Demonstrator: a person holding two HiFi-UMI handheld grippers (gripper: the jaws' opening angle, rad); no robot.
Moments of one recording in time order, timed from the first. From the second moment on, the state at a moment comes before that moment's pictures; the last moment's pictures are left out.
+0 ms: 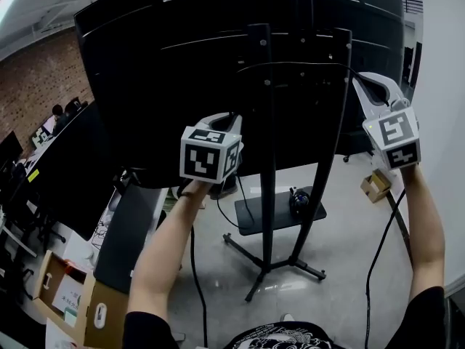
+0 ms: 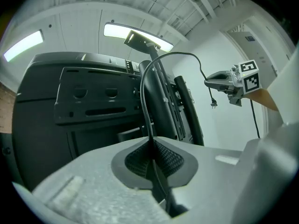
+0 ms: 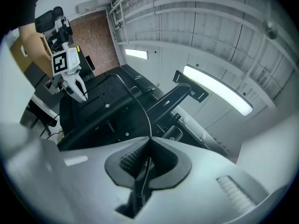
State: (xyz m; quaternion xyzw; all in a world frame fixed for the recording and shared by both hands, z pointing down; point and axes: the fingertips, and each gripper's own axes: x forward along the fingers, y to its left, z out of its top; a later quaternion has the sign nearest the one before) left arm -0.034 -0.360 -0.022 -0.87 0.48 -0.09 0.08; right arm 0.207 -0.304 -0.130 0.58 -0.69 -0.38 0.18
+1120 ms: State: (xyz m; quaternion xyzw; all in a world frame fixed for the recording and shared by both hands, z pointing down) left arm -0.024 -0.428 -0.108 -0.77 0.52 -0.35 -0.09; right arm 0.266 -0.401 -0.244 0.57 -0.65 -0.44 0.22
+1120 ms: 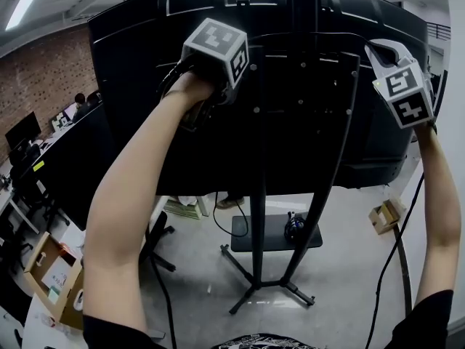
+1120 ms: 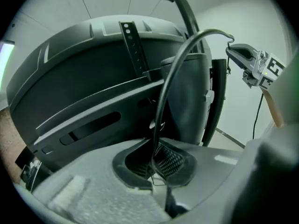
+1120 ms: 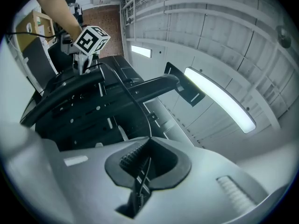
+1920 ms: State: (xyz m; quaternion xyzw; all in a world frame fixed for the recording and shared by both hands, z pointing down) left arm -0.023 -0.419 -0.114 -0.78 0.53 -0.32 0.00; right arm 0.270 -0.459 -0.203 0.53 -0.70 -0.37 0.30
